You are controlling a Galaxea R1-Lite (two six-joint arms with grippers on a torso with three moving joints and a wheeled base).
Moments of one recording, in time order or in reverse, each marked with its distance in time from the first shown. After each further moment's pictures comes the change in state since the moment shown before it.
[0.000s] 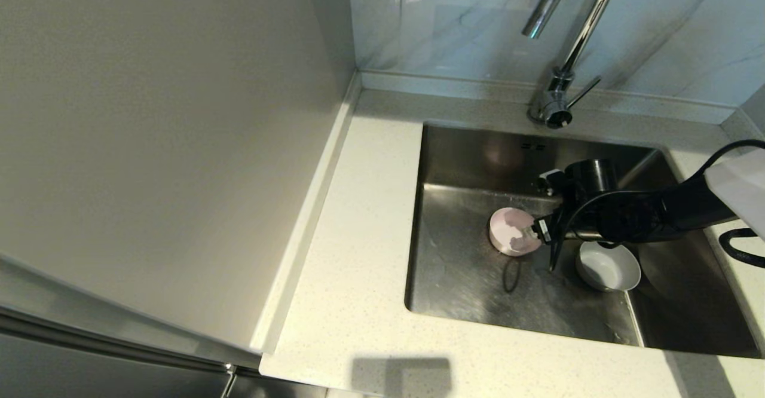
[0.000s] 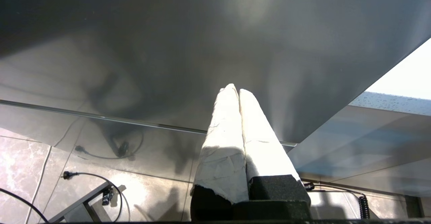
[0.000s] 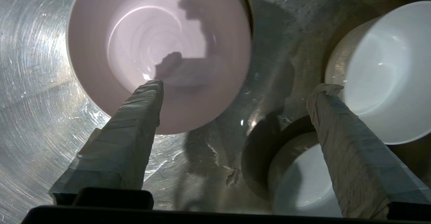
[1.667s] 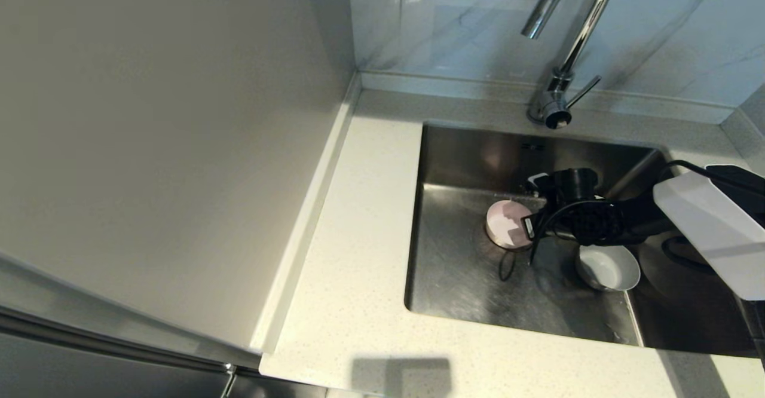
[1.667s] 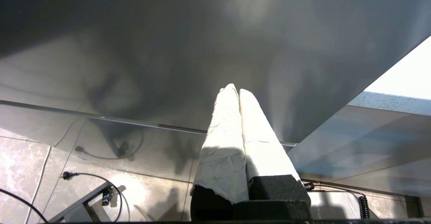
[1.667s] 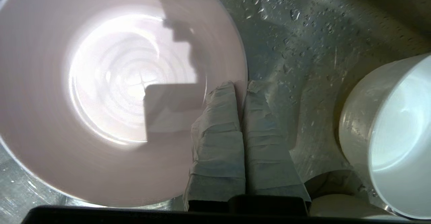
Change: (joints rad) left arm 0.000 0.000 0.000 0.000 0.000 0.000; right arm -0.025 0.207 -0.202 -0.071 0.001 0.002
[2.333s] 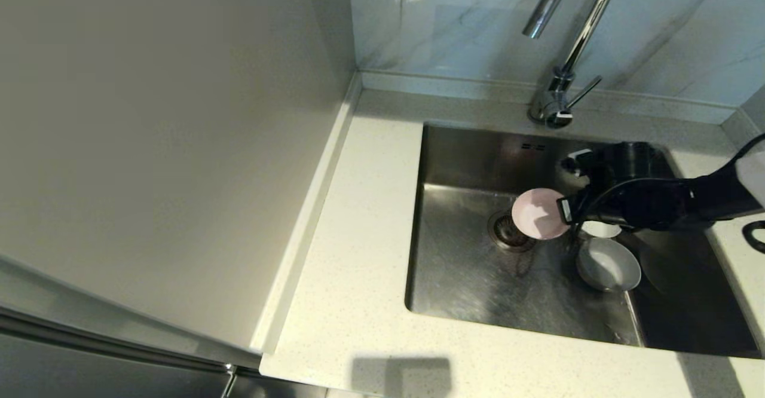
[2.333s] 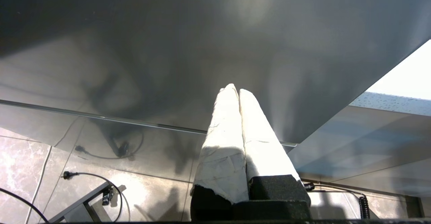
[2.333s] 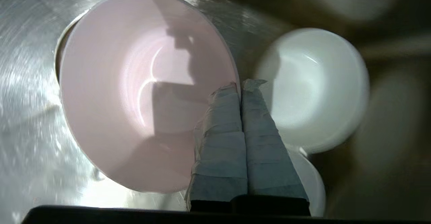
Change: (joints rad) left arm 0.000 0.000 0.000 0.000 0.000 0.000; right arm -0.082 -0.245 0.167 0.018 0.026 -0.002
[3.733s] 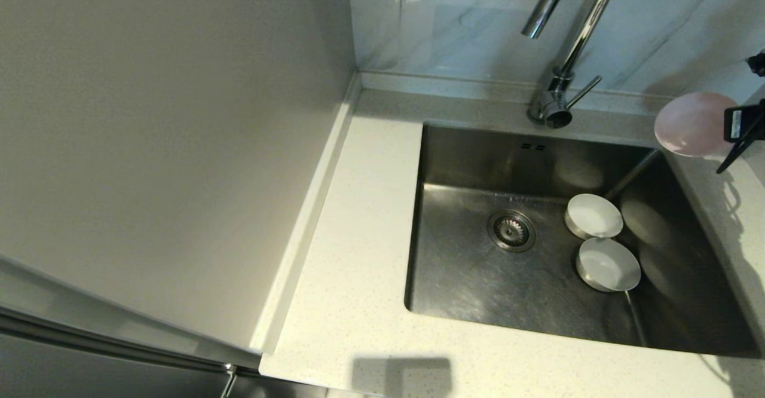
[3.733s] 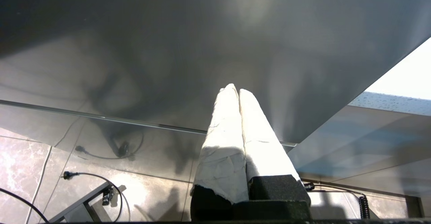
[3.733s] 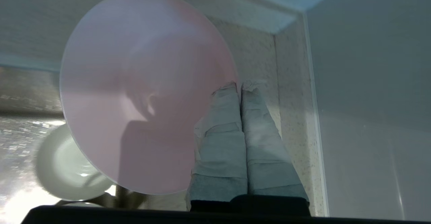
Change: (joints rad) left arm 0.000 0.000 0.000 0.000 0.000 0.000; right arm -0.396 -0.215 -0.248 0.080 0.073 -0.051
